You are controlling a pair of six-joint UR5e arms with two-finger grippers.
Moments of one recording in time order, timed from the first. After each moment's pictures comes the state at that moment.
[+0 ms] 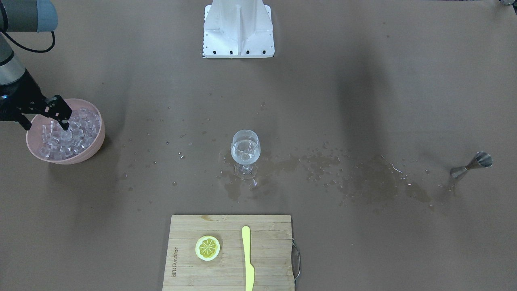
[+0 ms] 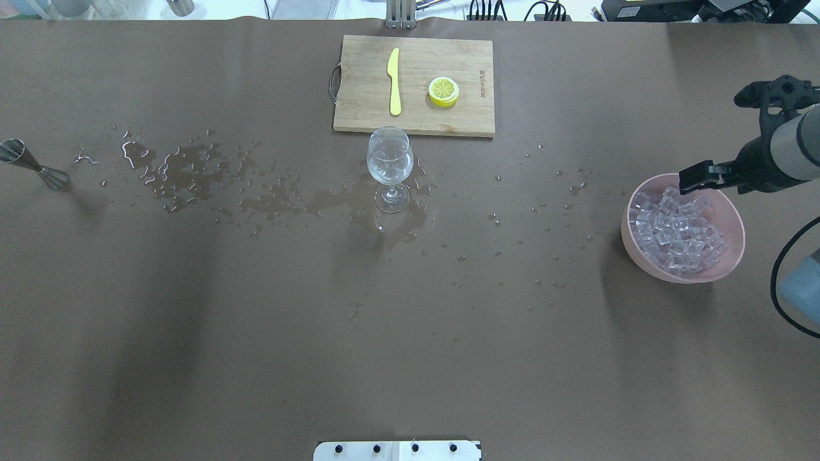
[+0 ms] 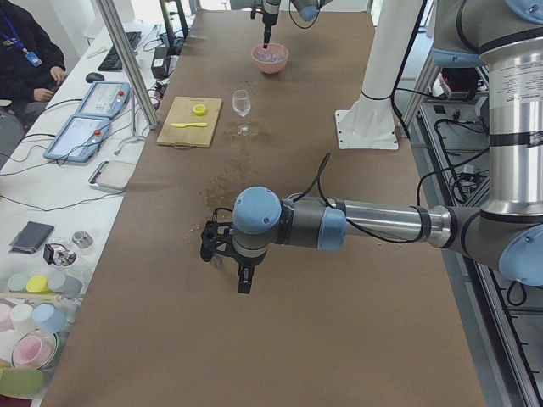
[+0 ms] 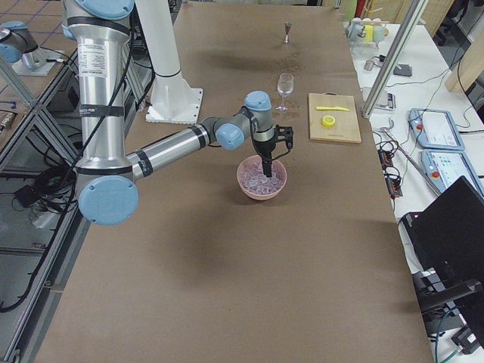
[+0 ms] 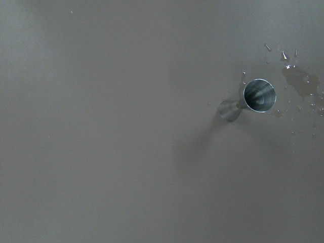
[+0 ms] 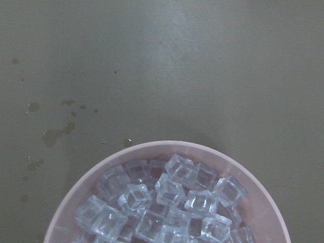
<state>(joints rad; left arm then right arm) -1.68 -1.44 -1.79 -1.61 -2.45 0.00 0.90 -1.59 1.99 -1.34 1.94 0.86</state>
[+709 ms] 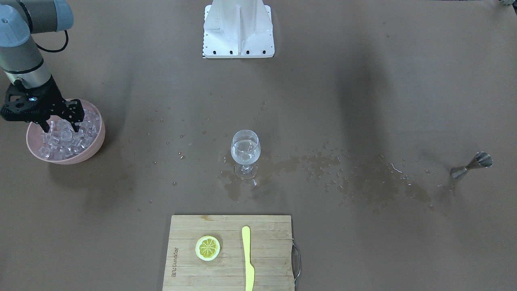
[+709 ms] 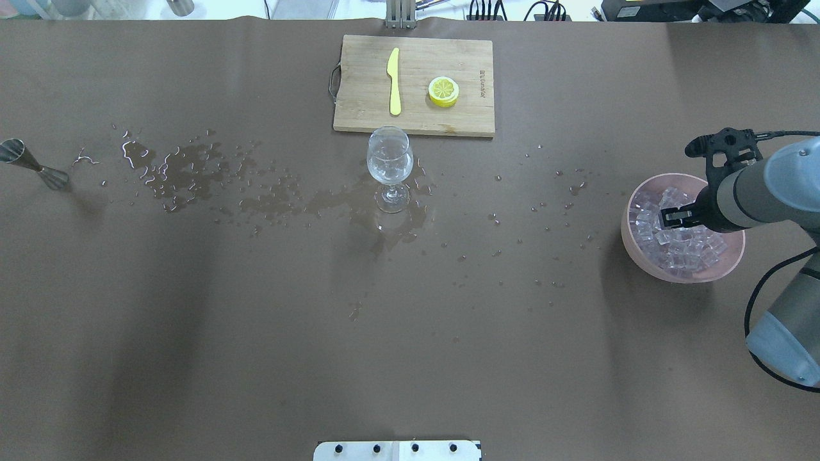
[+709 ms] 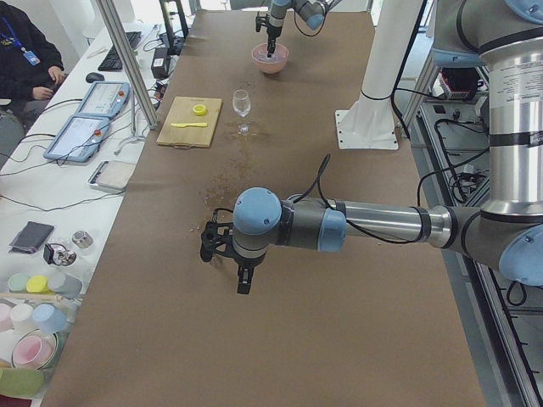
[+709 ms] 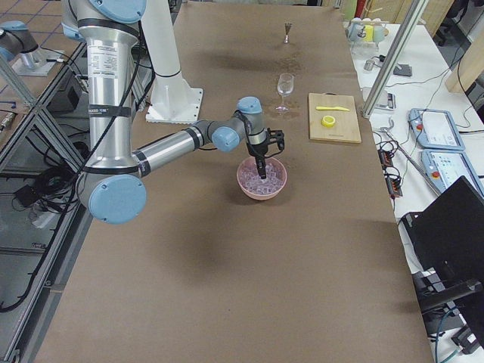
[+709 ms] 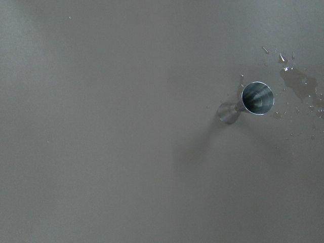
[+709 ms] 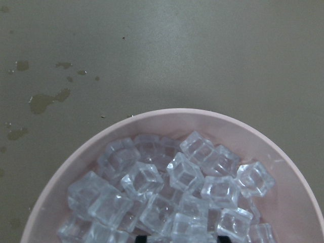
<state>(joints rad) -1.68 -1.44 -1.79 -1.62 -2.45 0.00 0.79 -1.59 1.96 -1.34 1.81 0.84</state>
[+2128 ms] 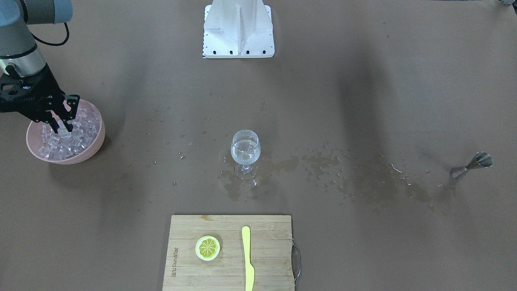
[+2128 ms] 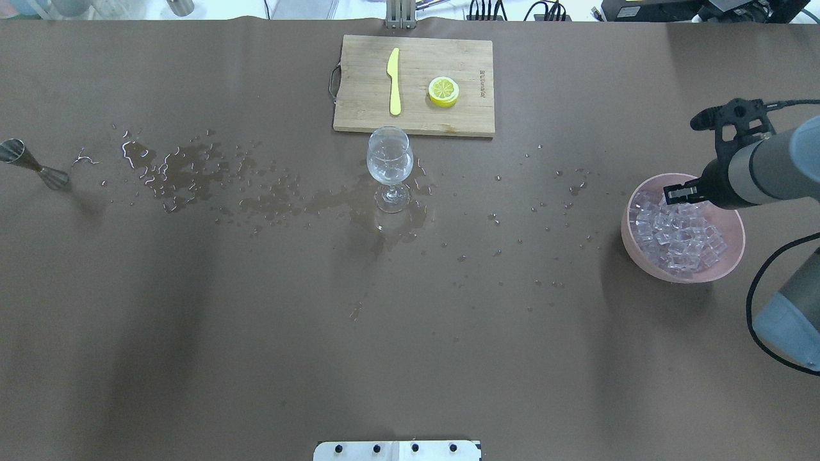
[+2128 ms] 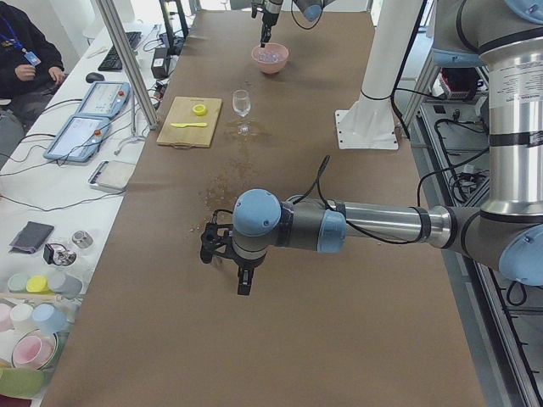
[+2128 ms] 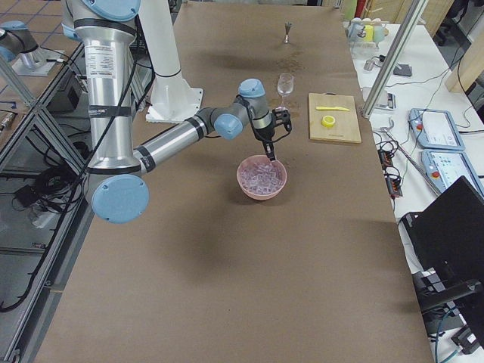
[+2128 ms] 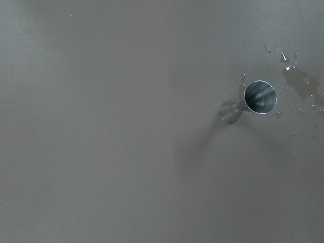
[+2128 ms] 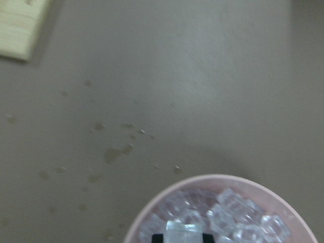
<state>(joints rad) -1.68 -1.44 -1.78 -1.62 -2.45 0.00 0.89 -1.51 2.08 -1.34 1.89 0.79</state>
